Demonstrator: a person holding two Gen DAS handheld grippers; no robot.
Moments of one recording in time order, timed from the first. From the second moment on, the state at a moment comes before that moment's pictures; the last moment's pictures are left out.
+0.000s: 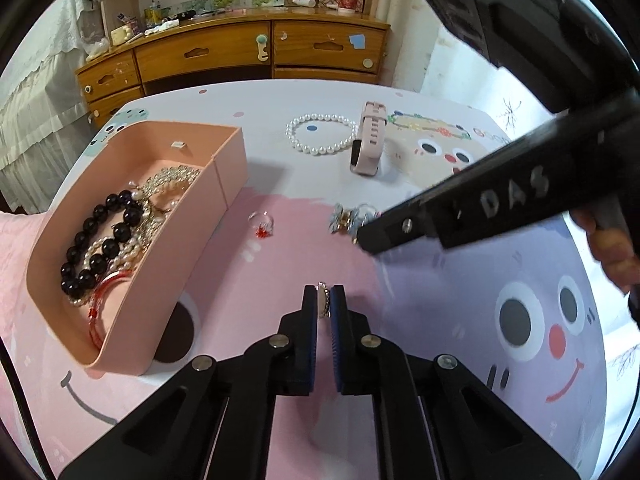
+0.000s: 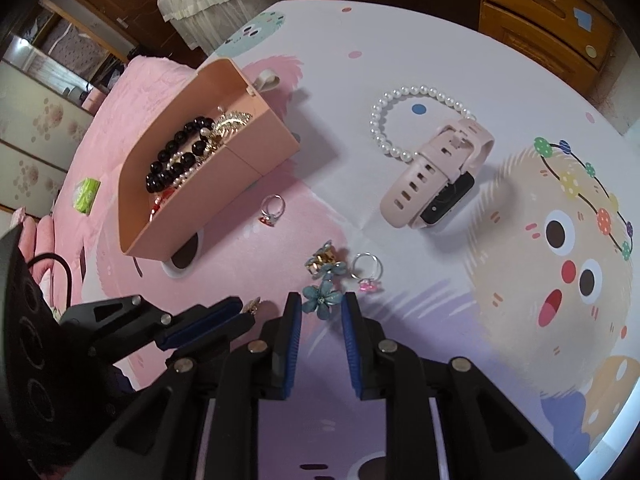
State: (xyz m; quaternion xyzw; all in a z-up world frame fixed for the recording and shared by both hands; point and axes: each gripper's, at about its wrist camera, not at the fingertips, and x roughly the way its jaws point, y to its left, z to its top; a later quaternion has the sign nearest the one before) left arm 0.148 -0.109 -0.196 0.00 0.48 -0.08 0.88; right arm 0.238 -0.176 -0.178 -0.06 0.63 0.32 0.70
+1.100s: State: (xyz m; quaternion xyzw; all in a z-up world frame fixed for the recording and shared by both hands) left arm 0.146 -0.111 -0.204 0.03 0.49 -0.09 0.86; right arm 0.210 -0.228 -0.157 0.03 0.63 0.24 0.74
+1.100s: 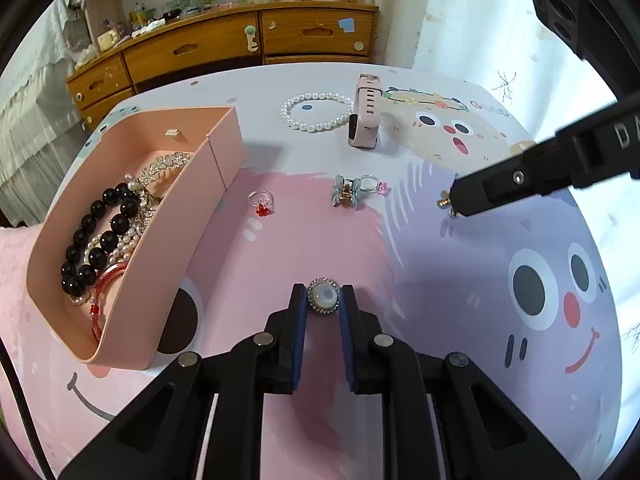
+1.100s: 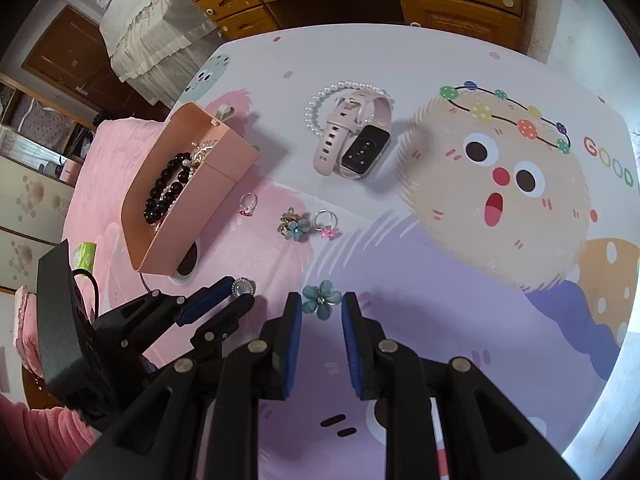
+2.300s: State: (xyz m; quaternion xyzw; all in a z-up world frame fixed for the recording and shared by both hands) left arm 0.090 -0.017 -0.135 0.06 0.50 -0.13 0.86; right arm 0.177 -0.120 -0.136 0.06 0.62 0.26 0.73
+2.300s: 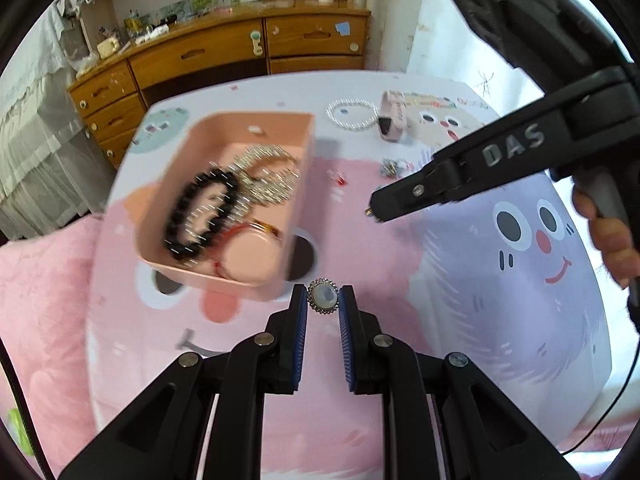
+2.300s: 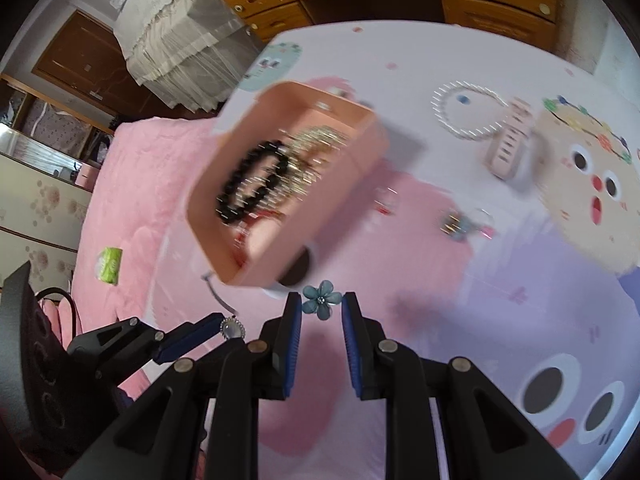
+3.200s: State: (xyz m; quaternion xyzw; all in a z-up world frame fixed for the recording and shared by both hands) left arm 0.170 0.079 -0.129 0.03 0.50 -0.09 0.86; right arm 0.162 -0.051 -0.133 0.13 0.56 0.27 0.77
